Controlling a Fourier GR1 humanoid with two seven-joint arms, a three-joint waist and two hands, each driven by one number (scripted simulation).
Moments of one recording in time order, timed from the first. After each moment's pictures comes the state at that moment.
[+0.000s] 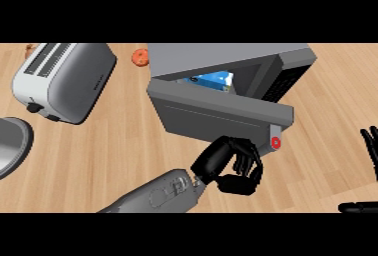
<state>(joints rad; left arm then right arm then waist) -0.72 0.01 -1.01 -1.01 0.41 0.41 -0.28 0.09 -0.49 -0.12 -1.27 -0.37 0.37 -0.75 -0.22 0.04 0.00</state>
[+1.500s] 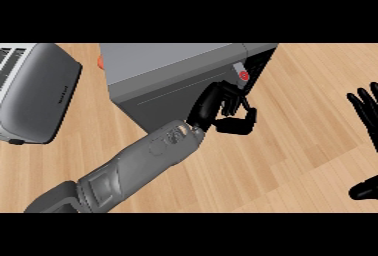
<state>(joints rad) -1.02 0.05 -0.93 -0.79 0.65 0.55 -0.25 -0.11 -0.59 -0.05 -1.39 -0.51 0.53 -0.58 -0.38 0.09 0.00</state>
